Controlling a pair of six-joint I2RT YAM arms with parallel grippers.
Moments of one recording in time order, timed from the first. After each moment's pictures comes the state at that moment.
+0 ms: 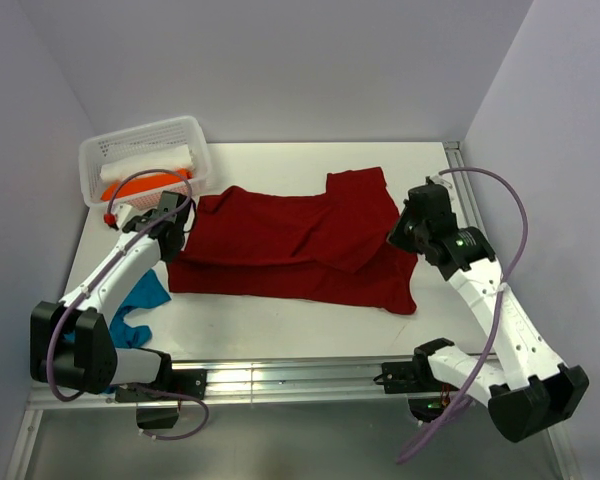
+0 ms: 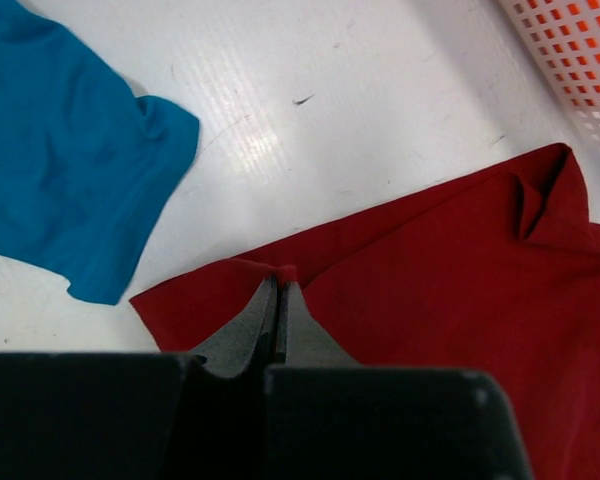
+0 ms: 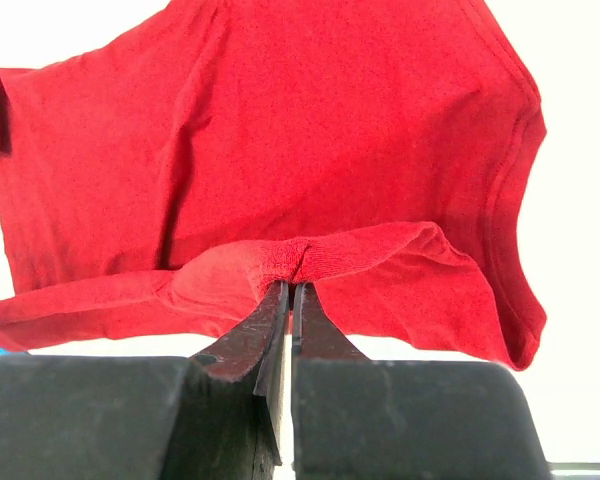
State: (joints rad) left arm -0.24 1.34 0.98 -0.79 -0.64 -1.33; right arm 0.30 1.02 1.06 -0.82 0.16 0.68
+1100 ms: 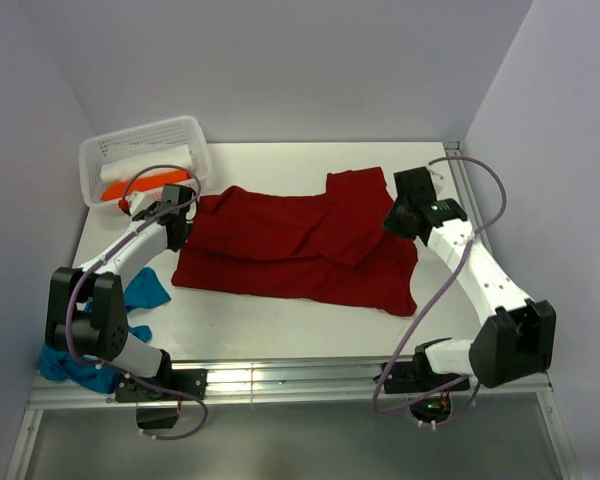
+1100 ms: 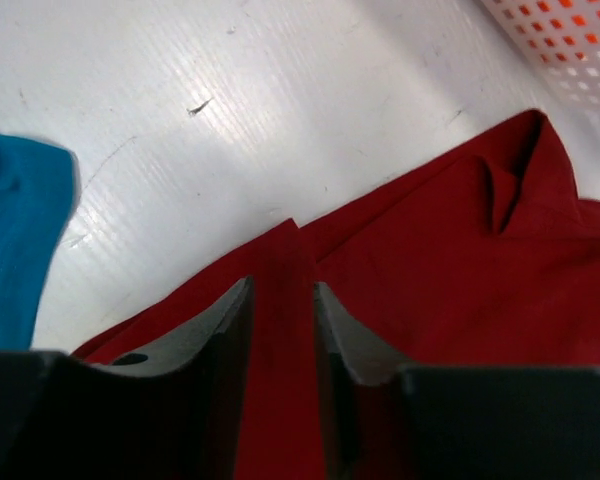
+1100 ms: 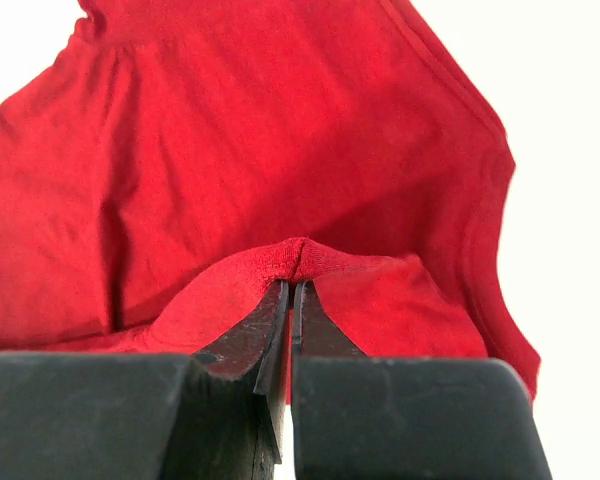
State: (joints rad) left arm -0.19 1.51 0.99 -0.53 -0.53 -1.15; right arm 0.23 1.27 1.09 -0.75 0.22 0.70
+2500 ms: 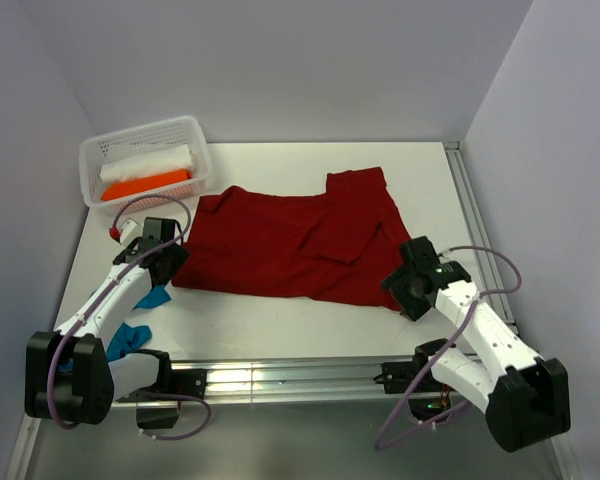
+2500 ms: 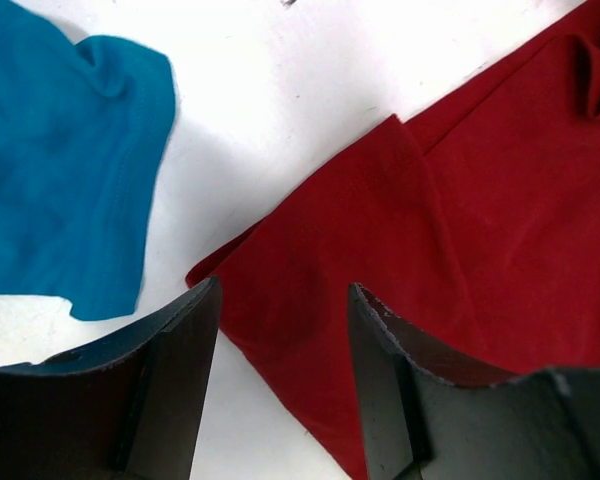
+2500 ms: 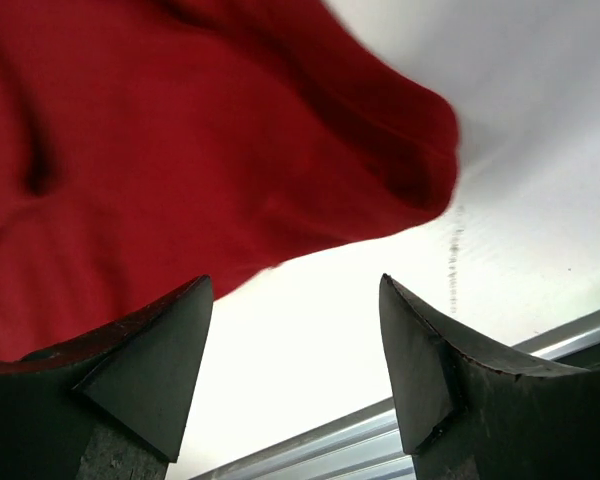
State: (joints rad) left arm -0.14 1.17 0.68 -0.49 -0.37 -1.02; right arm 0.24 0.92 0.62 -0.90 0.14 1.16
